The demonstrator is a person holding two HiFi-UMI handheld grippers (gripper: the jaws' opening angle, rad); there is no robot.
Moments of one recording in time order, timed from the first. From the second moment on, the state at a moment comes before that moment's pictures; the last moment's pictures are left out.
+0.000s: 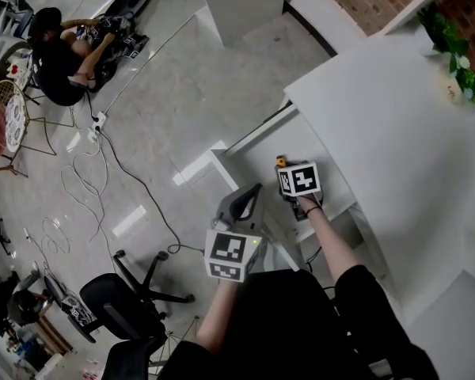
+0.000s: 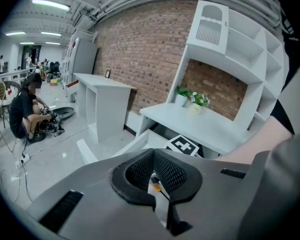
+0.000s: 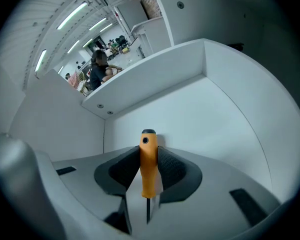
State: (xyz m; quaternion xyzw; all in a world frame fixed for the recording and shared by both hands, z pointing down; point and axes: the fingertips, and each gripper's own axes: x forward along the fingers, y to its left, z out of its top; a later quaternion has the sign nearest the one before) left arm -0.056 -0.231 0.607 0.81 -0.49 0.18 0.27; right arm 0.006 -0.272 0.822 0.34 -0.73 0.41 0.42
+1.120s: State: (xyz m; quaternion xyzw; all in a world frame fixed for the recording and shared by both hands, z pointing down) left arm -0.067 -0.235 0.583 0.81 -0.51 0.17 0.24; right arm 0.003 -0.290 0.775 0.39 -0.77 0.37 0.34
